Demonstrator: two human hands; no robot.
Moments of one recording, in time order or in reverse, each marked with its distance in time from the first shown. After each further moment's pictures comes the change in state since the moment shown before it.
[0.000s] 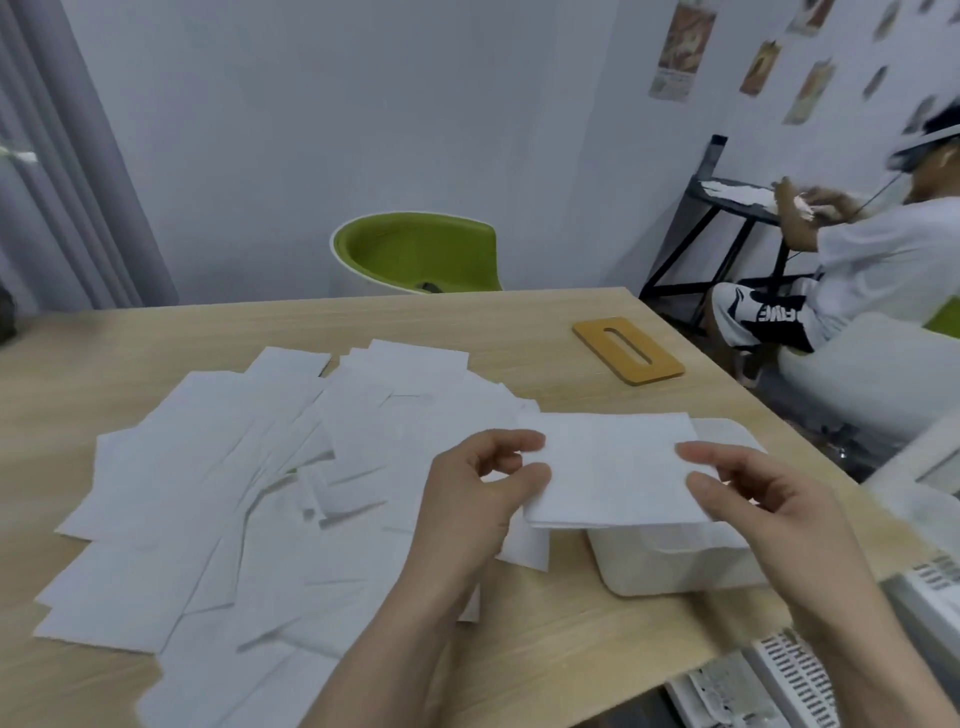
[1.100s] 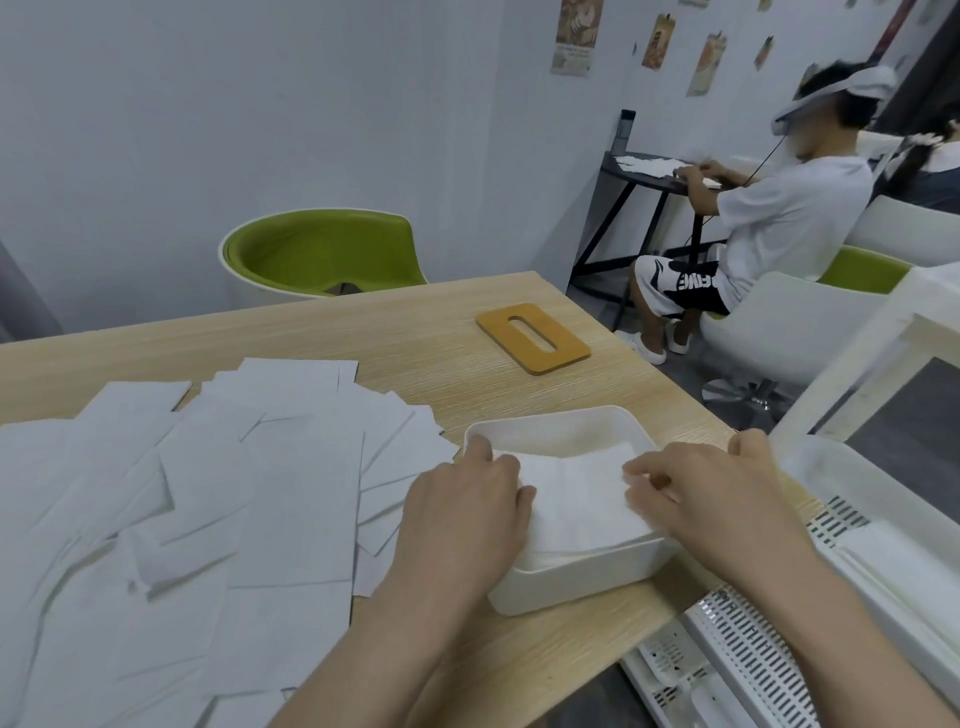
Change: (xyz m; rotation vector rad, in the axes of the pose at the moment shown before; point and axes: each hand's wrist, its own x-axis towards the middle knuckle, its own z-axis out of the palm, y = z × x) left_hand 0.037 -0.018 0.101 1.395 -0.220 0.455; right_hand 0.047 0.039 -0.061 -1.289 -0.083 -0.147
